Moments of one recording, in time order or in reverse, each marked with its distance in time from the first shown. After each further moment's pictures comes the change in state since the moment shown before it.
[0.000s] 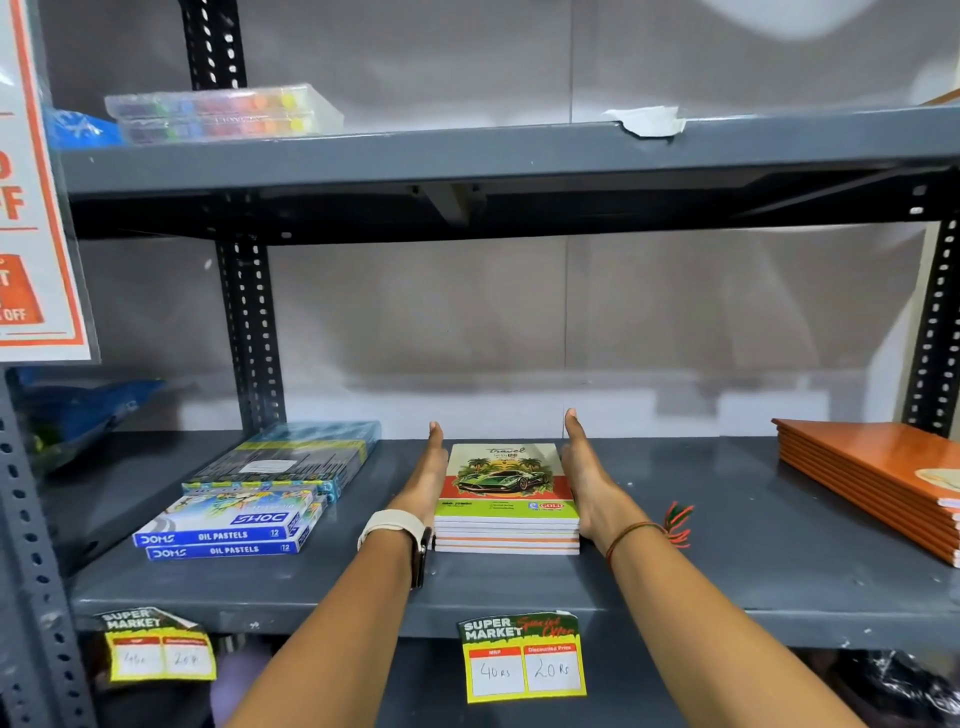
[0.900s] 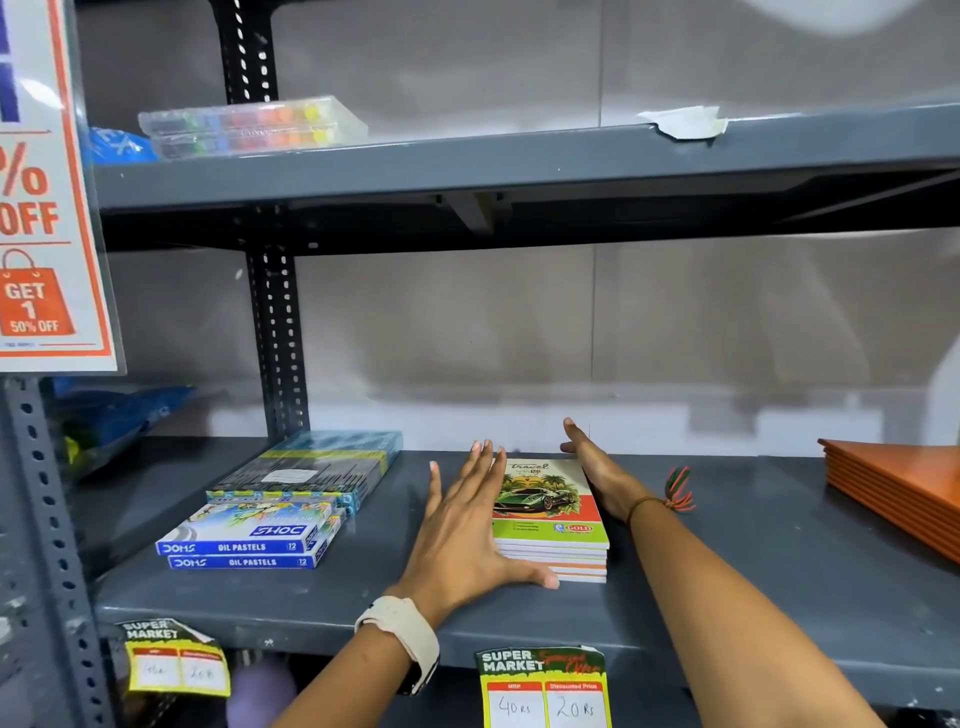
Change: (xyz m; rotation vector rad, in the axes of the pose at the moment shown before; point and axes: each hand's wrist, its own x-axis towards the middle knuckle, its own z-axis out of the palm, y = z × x) left_hand -0.087 -0.024 0.024 1.331 0.323 0.820; right_hand 0.083 -0.018 -0.015 -0.457 0.048 -0.193
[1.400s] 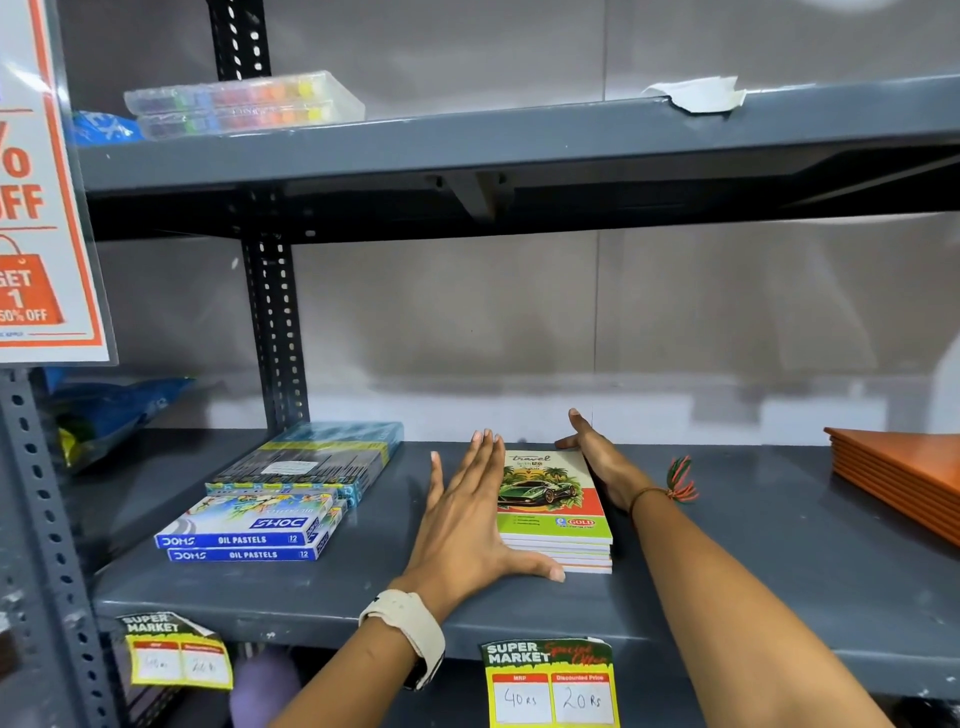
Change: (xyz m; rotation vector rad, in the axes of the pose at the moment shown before) left_hand 0.001 0.001 0.000 0.034 -0.017 -0.022; right_hand 0.033 0.017 -0.005 -0.072 0.022 -0.026
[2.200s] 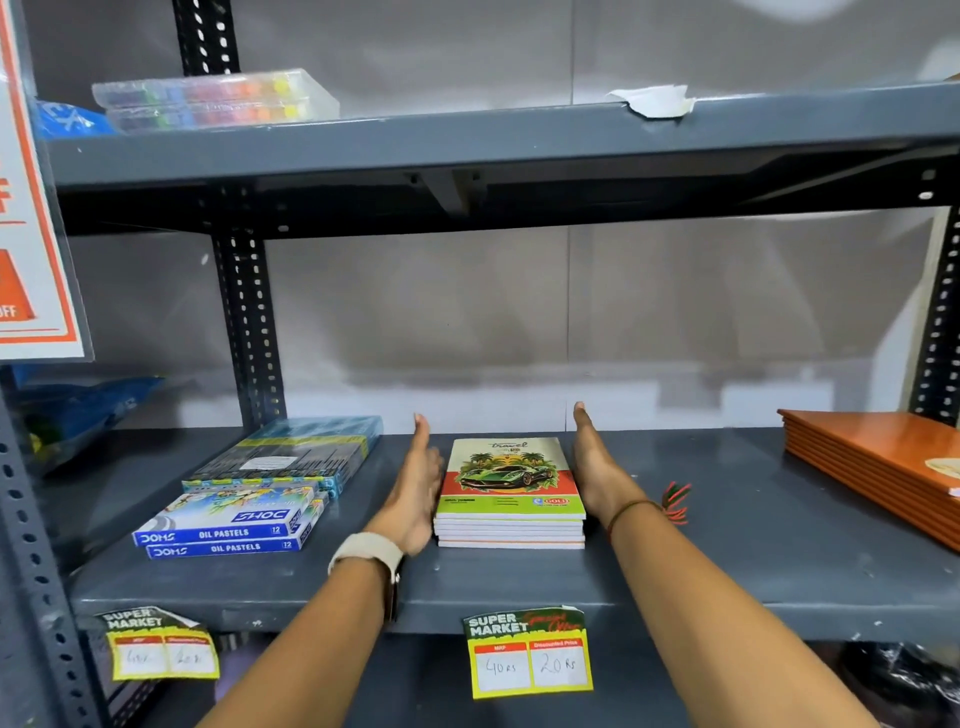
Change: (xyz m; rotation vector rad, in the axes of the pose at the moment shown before) left_hand 0.014 -0.001 -0.030 -1.393 -0.186 -0.649; right_hand -0.084 -0.020 0.010 0.525 0.027 0.192
